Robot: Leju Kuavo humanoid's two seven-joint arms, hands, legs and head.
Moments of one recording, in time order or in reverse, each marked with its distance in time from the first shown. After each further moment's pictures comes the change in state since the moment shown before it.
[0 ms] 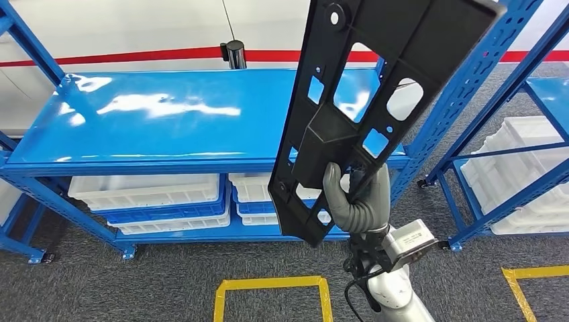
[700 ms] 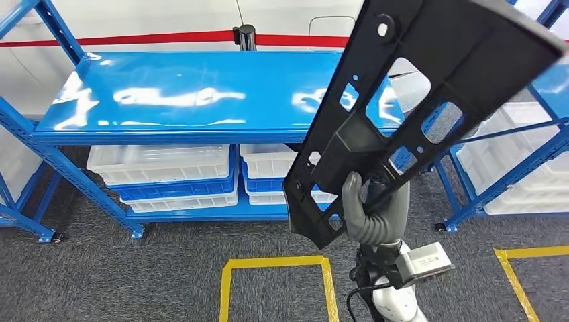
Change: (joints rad) left arm -0.003 -0.013 0.002 0.000 -0.032 0.001 -0.004; right arm 0.097 0.026 -0.060 -0.040 0.039 -0.085 -0.073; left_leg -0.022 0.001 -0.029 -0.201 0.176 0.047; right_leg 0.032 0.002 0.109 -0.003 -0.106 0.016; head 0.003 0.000
